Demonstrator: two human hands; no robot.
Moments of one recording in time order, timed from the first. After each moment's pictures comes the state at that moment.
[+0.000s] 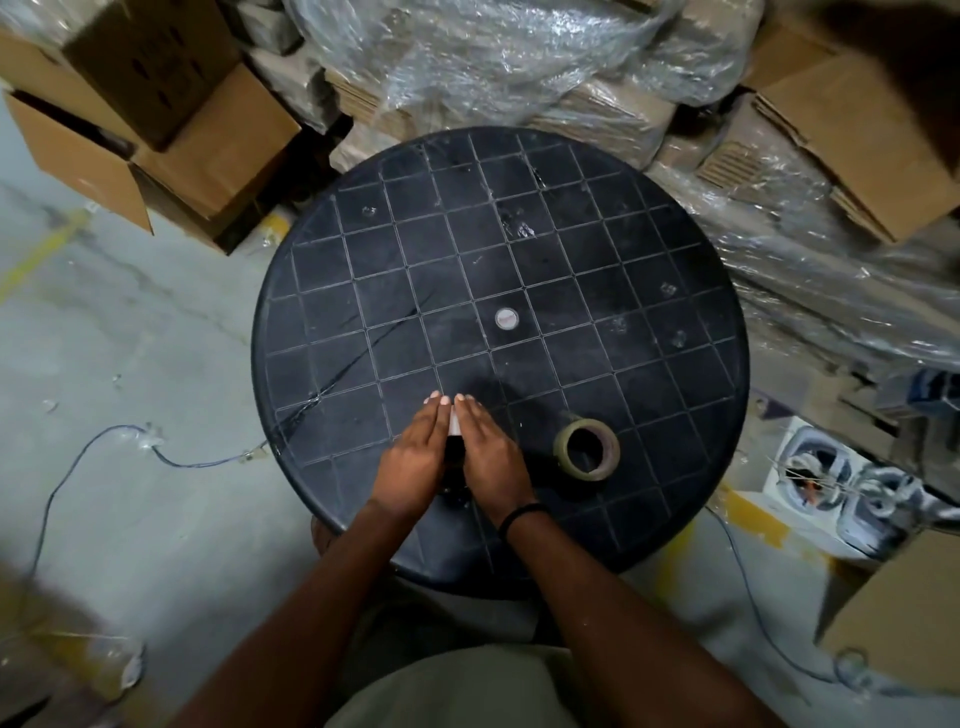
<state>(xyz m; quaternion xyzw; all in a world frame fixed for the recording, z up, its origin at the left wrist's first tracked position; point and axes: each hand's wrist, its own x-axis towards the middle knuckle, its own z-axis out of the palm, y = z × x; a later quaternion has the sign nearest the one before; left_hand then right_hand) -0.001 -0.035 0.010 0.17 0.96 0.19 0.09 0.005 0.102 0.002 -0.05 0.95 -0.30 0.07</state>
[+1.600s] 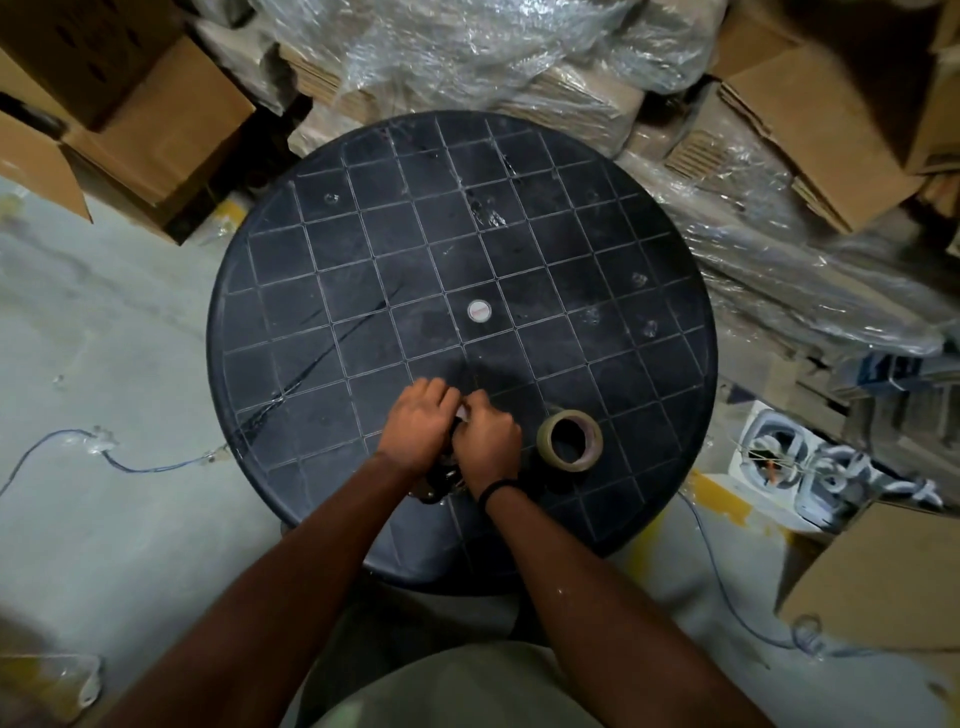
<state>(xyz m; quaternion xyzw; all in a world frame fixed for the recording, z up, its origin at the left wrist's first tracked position) -0.055 0.003 -0.021 0.27 0.95 0.16 0.04 -0.021 0.112 0.001 0.19 0.94 -0.25 0.09</state>
